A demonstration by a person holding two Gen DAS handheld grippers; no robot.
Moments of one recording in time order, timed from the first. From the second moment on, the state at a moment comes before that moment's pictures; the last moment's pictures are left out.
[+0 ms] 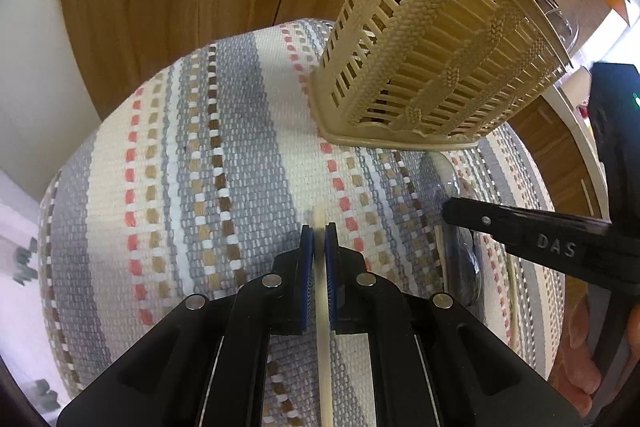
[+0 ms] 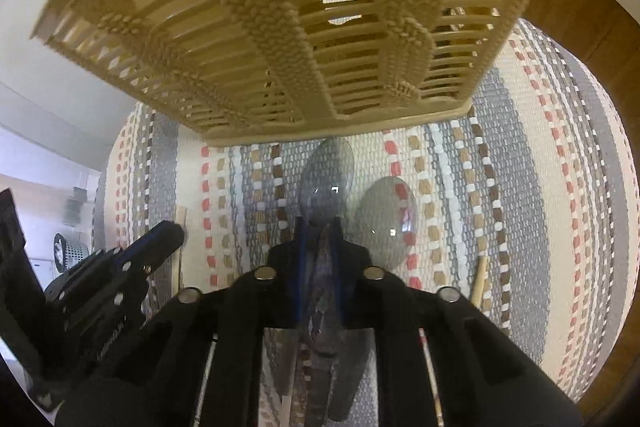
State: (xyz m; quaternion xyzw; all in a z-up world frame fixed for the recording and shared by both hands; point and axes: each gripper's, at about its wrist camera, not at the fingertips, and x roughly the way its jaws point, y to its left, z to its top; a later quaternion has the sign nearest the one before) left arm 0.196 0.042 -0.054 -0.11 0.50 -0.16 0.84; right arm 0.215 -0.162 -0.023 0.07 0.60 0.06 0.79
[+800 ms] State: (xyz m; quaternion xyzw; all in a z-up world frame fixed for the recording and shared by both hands) left arm 0.186 0.063 -0.046 -0.12 0.49 -0.20 0.84; right arm 0.200 -0.169 -0.012 0.11 0.58 0.06 0.80
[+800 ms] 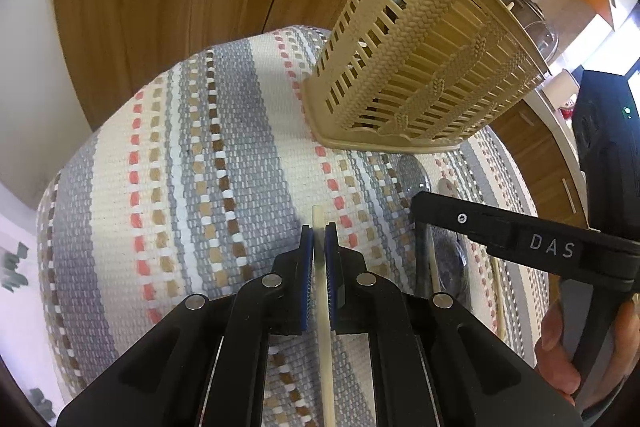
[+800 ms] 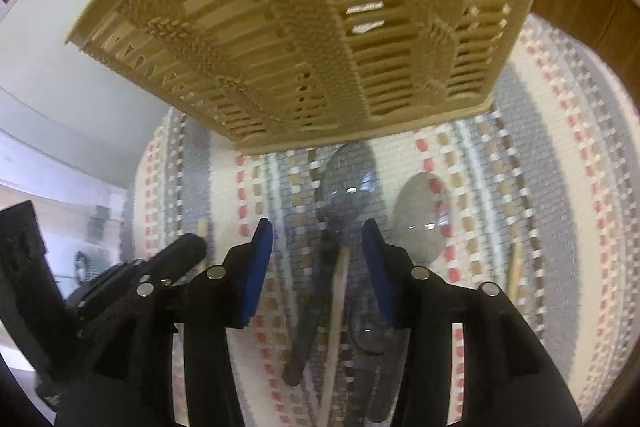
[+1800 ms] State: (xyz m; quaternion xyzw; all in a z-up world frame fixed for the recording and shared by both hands) left arm 0.190 0.060 -0.055 -0.14 0.51 -0.21 0.82; right arm 0.178 -0.223 0.005 0.07 0.59 0.04 0.80
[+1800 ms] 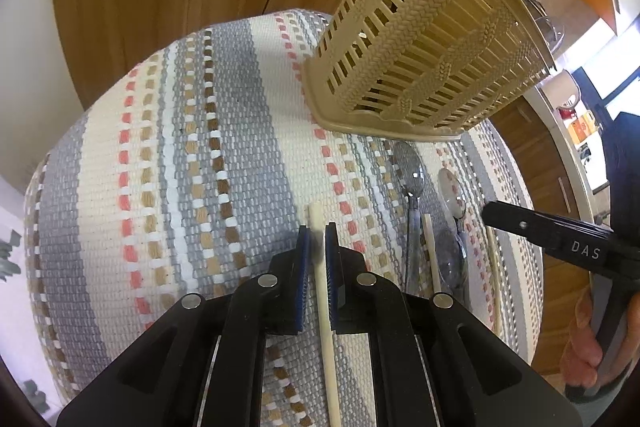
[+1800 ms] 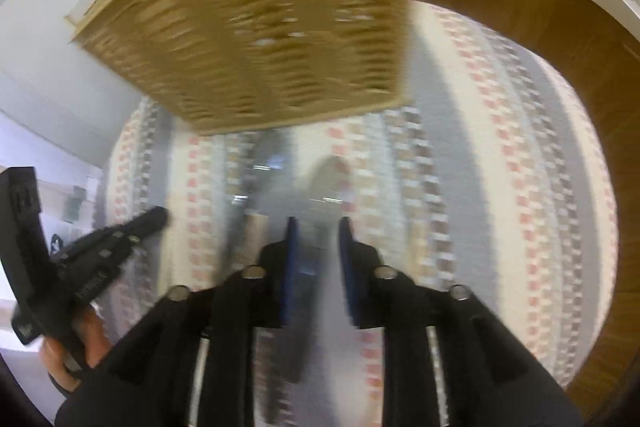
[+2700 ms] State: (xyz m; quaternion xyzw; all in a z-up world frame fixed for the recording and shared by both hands) left arm 0.193 0.009 -0.044 -0.05 0.52 -0.18 0.83; right arm 0.154 -0.226 -0.016 -0.05 0.63 0.04 0.78
